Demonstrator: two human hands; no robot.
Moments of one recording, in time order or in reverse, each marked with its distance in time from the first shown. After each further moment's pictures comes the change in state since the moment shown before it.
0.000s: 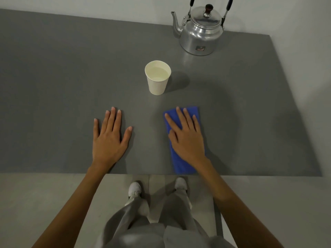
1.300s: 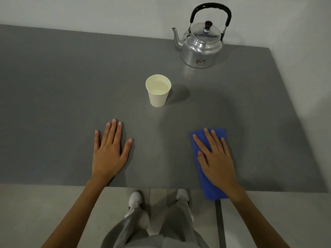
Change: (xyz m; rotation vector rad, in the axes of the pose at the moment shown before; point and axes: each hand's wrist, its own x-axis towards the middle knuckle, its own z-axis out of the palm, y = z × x) left_hand -0.003 0.018 -0.003 -0.040 -0.022 0.002; right_hand -0.058 0.081 -0.018 -0.042 0.001 0.077
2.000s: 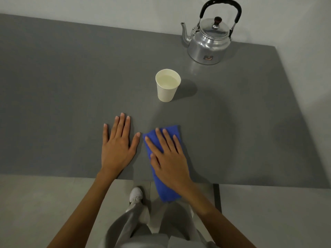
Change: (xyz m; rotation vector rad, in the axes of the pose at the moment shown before) left_hand 0.008 -0.004 0.003 0.005 0.026 0.011; right_hand 0.019 -0.143 0.031 -0.012 -0.018 -0.206
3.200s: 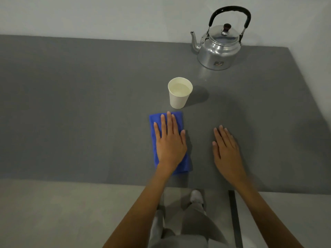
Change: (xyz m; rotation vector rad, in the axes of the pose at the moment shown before) left_hand 0.028 0.101 0.016 0.018 -0.078 -0.032; right_hand -0.006 0.101 -0.031 0.217 0.131 0.335
